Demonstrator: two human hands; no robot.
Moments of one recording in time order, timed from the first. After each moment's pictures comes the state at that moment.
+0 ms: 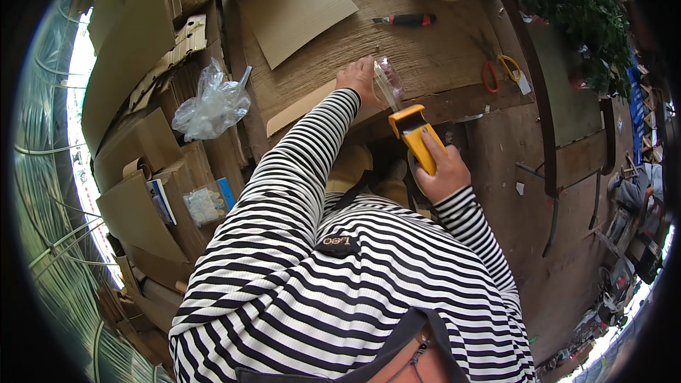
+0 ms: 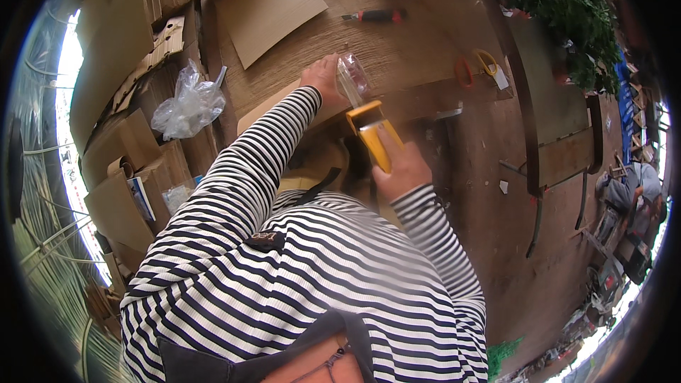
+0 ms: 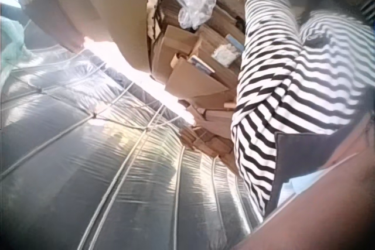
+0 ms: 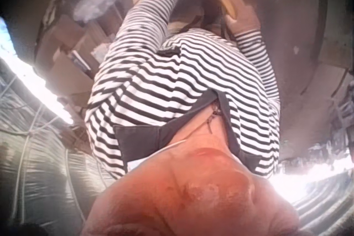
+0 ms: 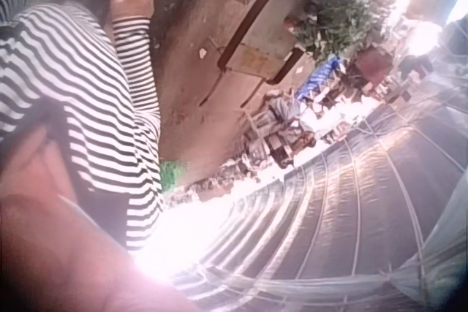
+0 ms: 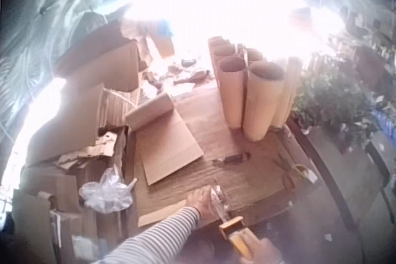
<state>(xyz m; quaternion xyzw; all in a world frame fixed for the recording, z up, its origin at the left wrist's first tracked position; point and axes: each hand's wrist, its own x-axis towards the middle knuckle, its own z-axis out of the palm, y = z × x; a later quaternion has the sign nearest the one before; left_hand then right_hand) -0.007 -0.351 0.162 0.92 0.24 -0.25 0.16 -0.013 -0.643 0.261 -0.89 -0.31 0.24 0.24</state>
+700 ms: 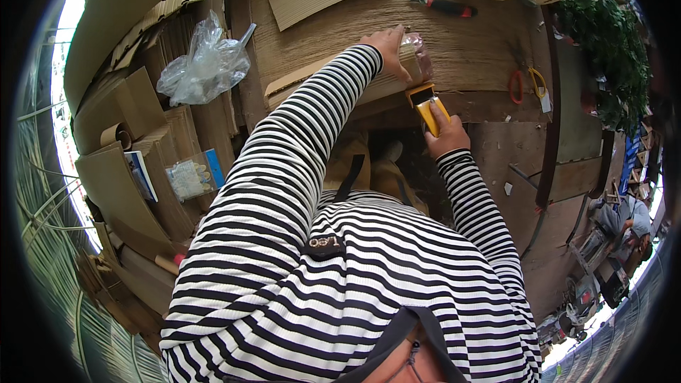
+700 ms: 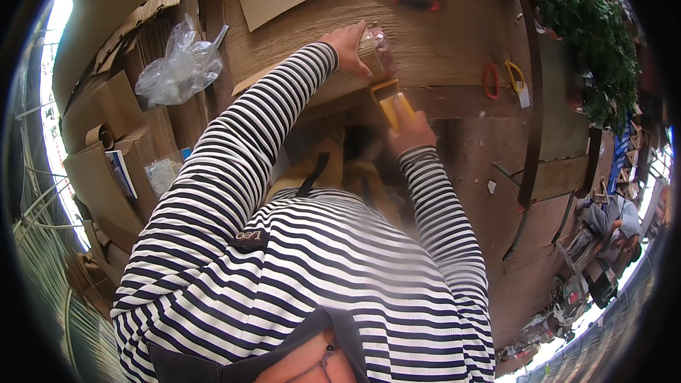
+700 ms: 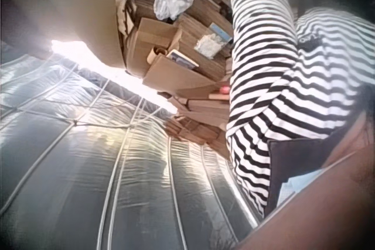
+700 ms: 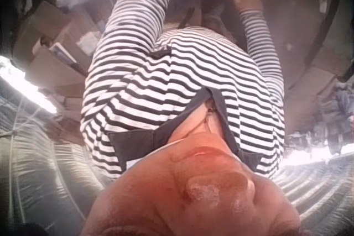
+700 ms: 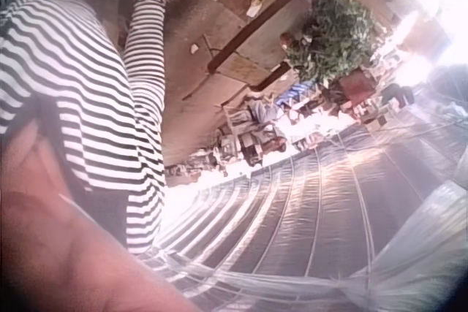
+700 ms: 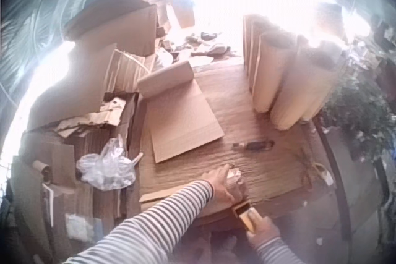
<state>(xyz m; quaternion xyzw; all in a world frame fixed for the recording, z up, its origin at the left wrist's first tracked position) 0.010 -0.298 0.140 0.91 0.20 -0.26 0.25 0.017 -0.588 0.130 -0.90 -0.34 0.25 0.08</state>
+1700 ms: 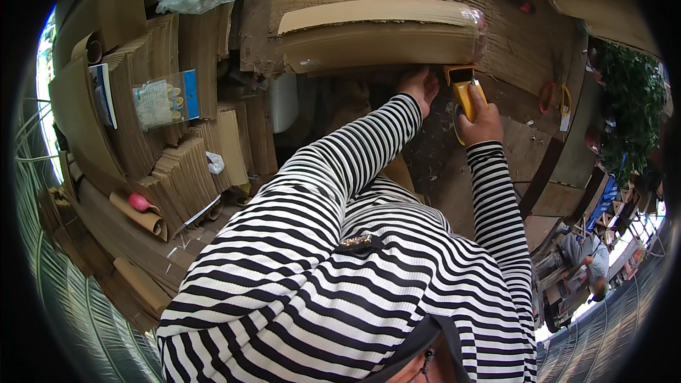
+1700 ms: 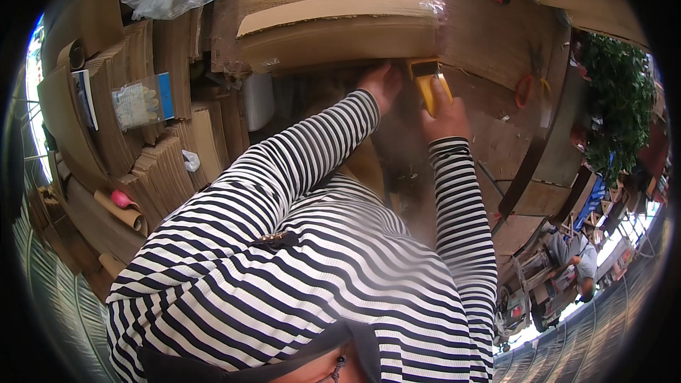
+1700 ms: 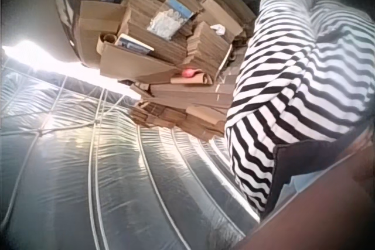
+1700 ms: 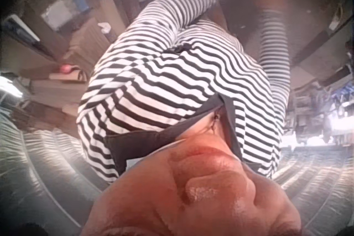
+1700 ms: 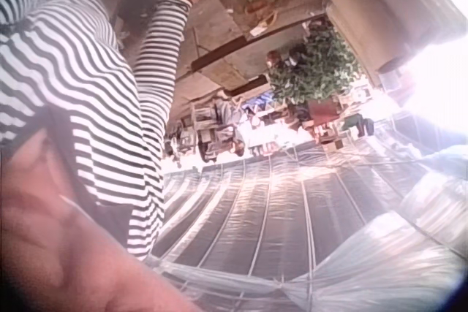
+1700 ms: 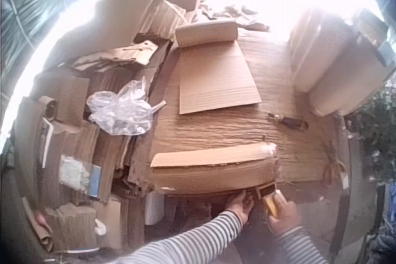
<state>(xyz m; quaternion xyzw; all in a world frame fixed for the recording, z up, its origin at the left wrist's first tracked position) -0.081 -0.490 -0.009 -0.13 0.56 0.21 0.79 0.028 -0.608 0.108 -0.88 -0.41 0.22 0.06</state>
